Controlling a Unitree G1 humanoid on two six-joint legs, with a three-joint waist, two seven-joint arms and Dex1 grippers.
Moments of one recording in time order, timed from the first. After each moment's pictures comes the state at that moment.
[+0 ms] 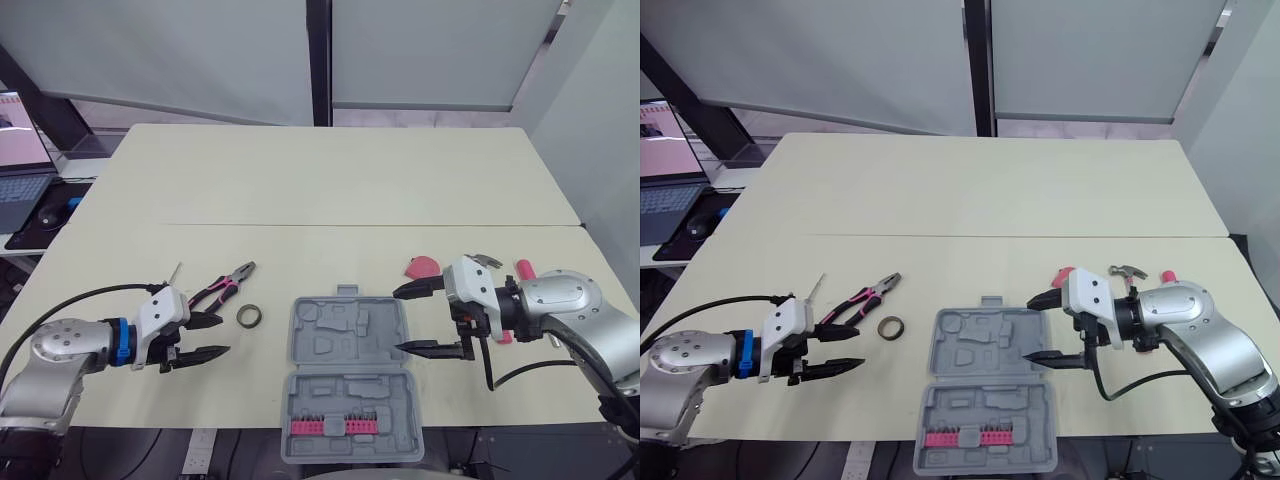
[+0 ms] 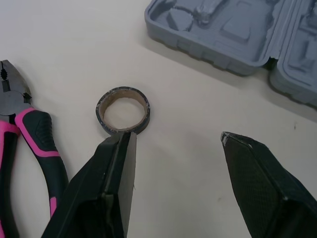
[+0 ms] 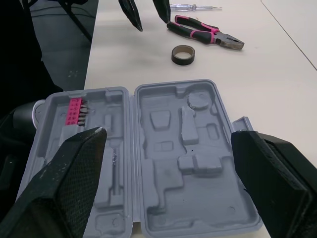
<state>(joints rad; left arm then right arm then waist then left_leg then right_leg) -0.07 0.89 0.08 0.19 -0.26 0.06 -1.28 -0.29 -0.82 0.16 -0.46 0.44 0.53 1.13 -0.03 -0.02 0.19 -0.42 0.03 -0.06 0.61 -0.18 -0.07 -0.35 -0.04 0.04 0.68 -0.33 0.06</state>
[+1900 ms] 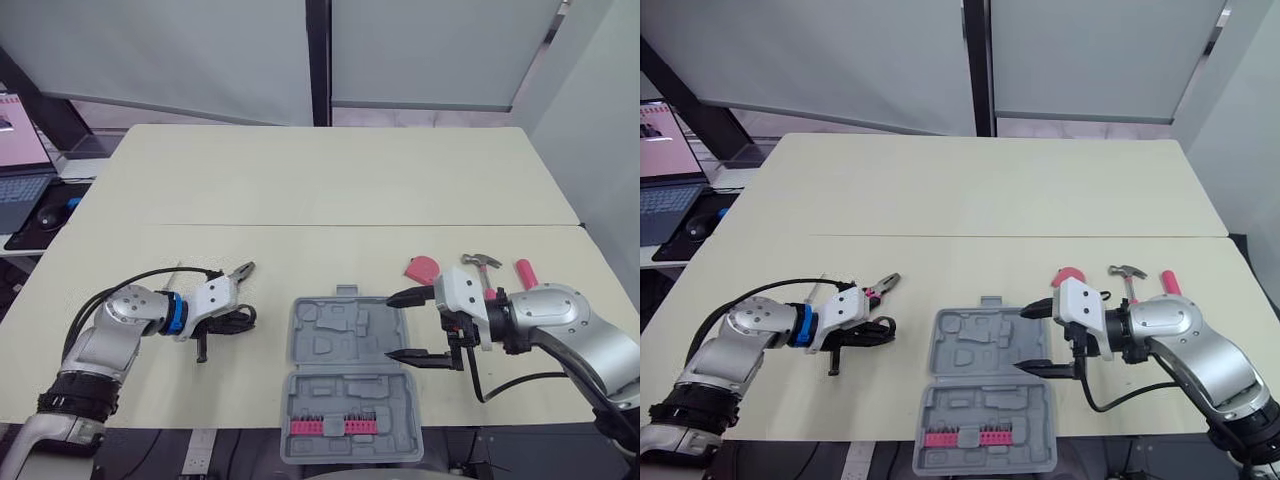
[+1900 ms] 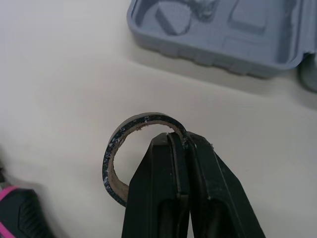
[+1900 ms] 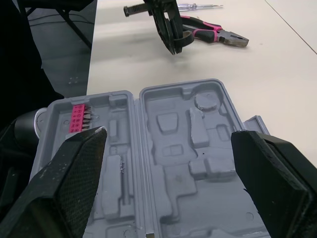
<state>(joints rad) -0.30 0.83 -0.12 0.16 -0.12 0.16 -1.31 -0.23 -0.82 0.18 -0.51 0.45 0.56 1.05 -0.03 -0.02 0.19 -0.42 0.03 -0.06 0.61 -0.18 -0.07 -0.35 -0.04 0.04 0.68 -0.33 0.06</state>
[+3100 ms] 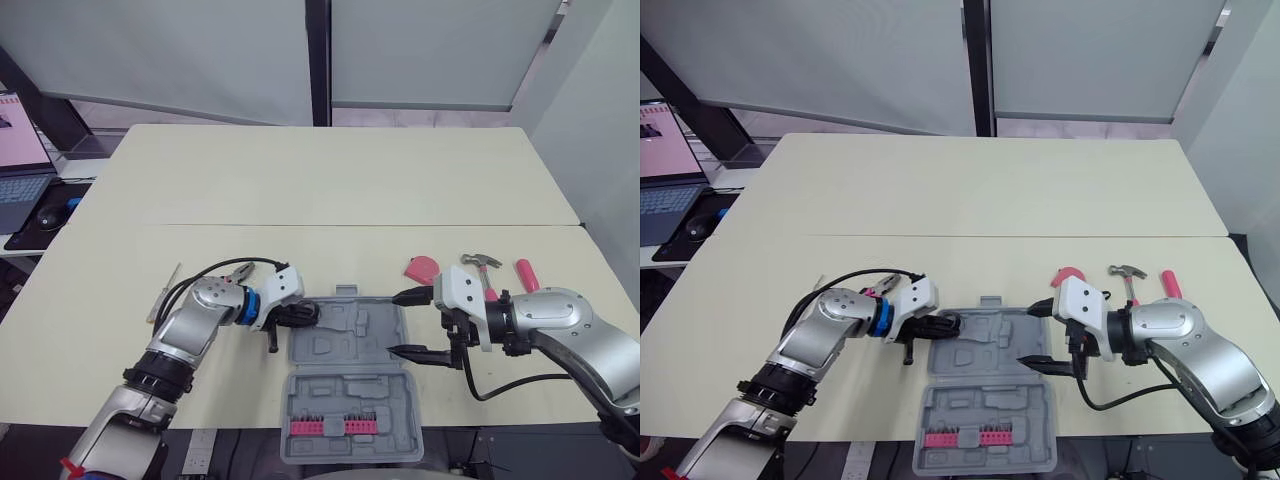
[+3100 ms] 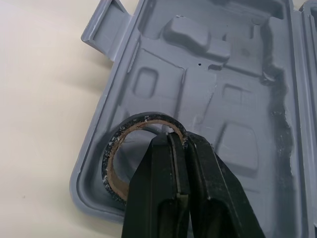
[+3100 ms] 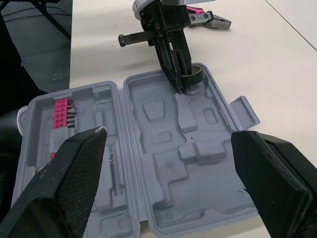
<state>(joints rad) -0.45 0.59 -0.31 0.22 -0.07 0.30 -1.20 -0.22 -0.83 0.17 -0.55 0.45 0.64 0.98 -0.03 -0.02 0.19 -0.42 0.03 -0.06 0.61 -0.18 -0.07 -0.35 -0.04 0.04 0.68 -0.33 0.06</state>
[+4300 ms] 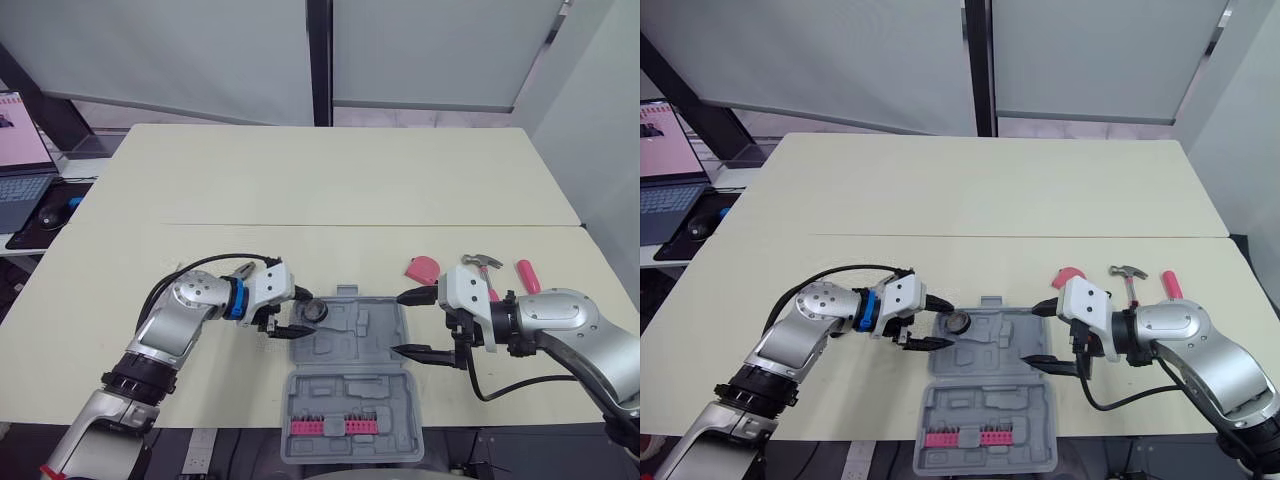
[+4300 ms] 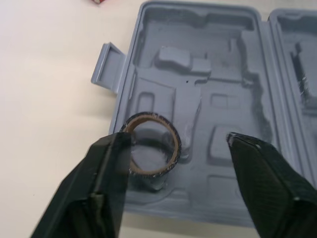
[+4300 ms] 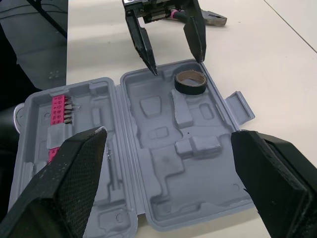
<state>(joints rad) -0.42 0.66 -0.27 0.19 -0.10 0.08 -1.24 -0.21 -0.84 0.15 -0.55 0.45 0.64 0.98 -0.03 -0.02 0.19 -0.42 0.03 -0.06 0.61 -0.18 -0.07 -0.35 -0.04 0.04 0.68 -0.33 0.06</state>
